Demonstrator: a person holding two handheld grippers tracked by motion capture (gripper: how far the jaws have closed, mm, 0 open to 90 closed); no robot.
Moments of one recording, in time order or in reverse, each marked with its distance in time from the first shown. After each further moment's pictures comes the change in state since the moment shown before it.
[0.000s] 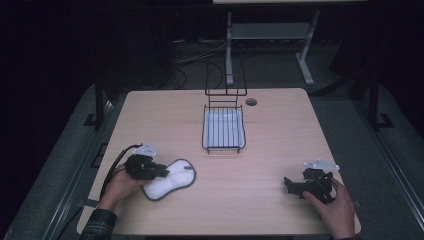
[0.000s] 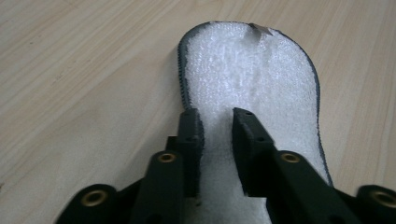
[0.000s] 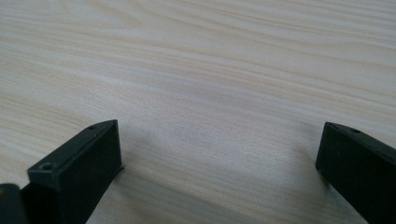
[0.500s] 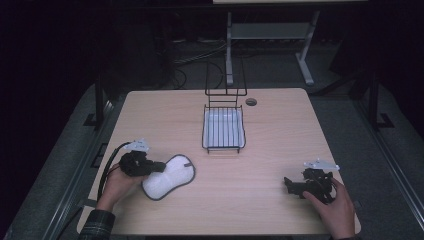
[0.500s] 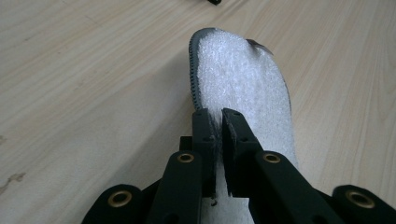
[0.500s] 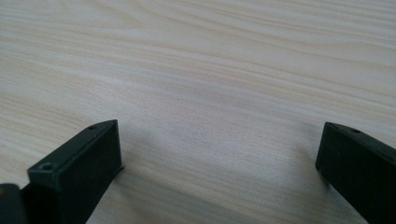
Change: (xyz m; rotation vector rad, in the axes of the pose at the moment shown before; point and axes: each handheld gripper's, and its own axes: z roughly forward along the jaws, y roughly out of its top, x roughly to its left) left arm 0.002 0.000 -0.018 -0.095 -0.010 -0.079; right arm 0.000 0.000 0.000 0.000 0.000 0.000
